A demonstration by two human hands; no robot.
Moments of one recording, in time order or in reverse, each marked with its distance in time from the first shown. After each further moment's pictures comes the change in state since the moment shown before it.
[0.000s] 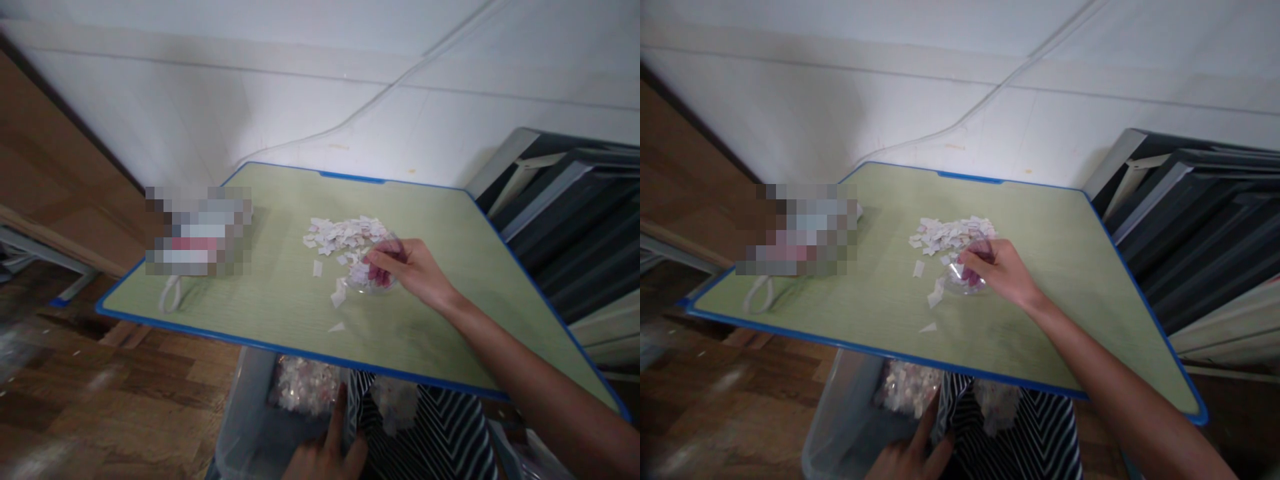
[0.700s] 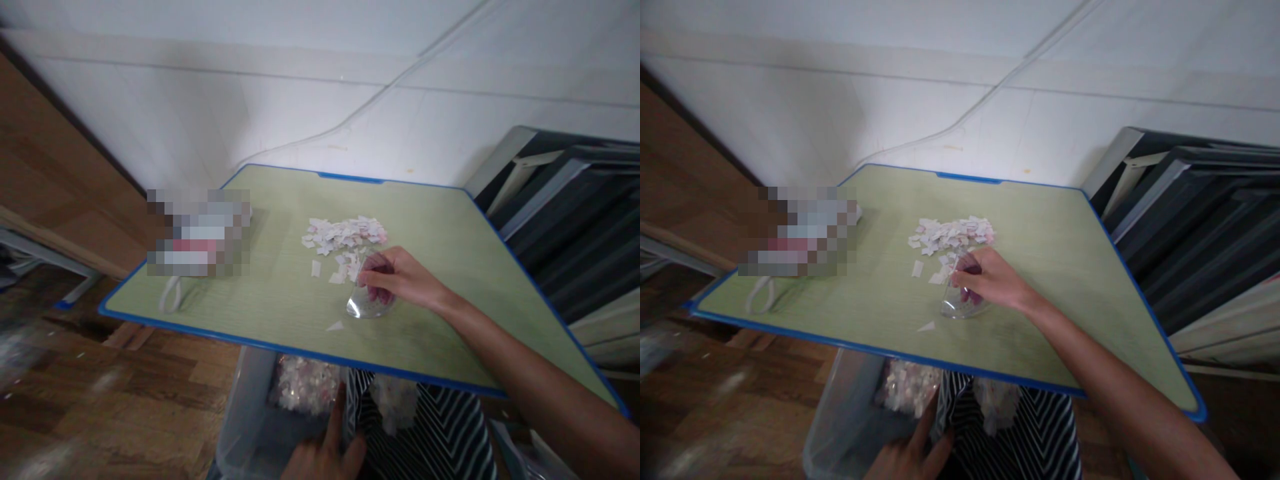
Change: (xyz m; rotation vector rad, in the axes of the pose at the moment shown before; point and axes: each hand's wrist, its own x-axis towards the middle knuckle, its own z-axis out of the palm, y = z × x) left_hand 0.000 -0.001 0.003 -0.023 -0.003 -0.025; right_hand -0.005 0.001 0.004 -0.093 -0.196 0.107
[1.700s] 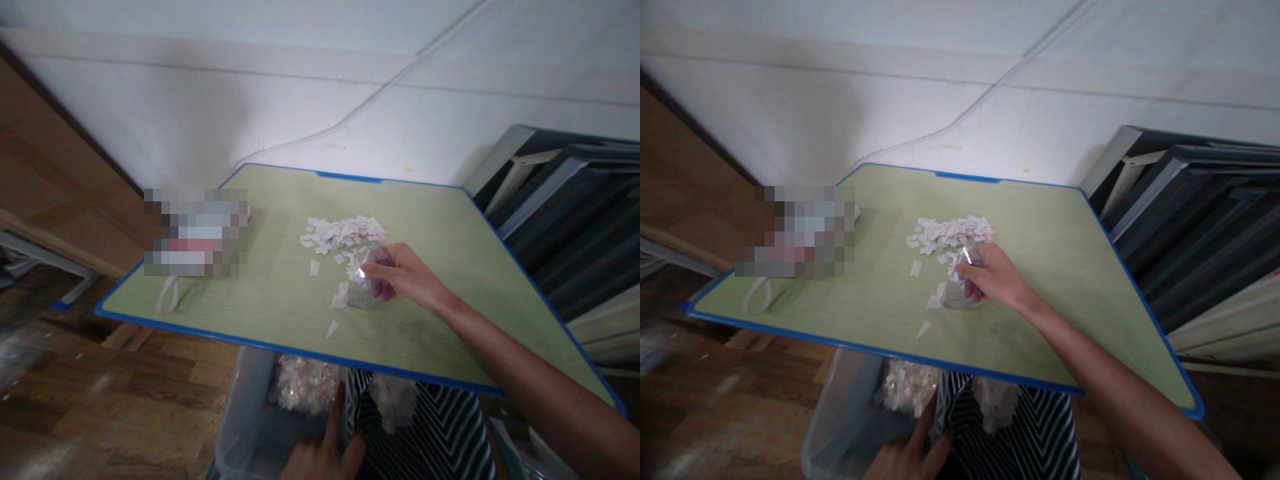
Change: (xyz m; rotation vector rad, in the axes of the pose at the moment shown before) left_hand 0.000 0.003 -0.005 0.002 -0.015 -0.007; right_hand 0.001 -0.004 0.000 0.002 0.078 0.123
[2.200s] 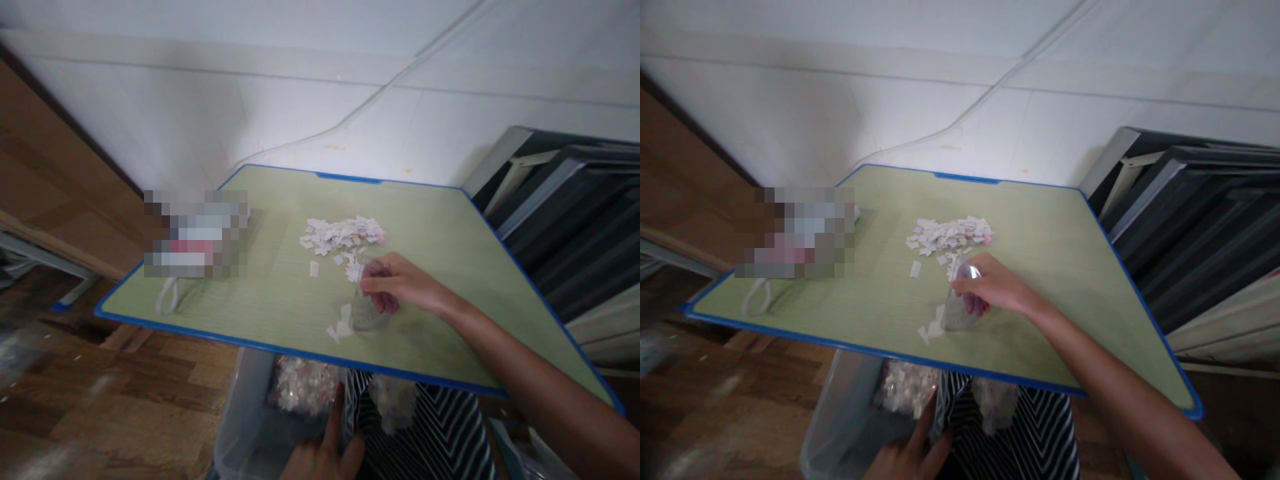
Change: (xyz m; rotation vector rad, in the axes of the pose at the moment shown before) left_hand -0.001 -0.001 -0.002 -0.015 -0.021 0.009; right_hand -0.003 -0.001 -0.003 -0.007 -0.161 0.010
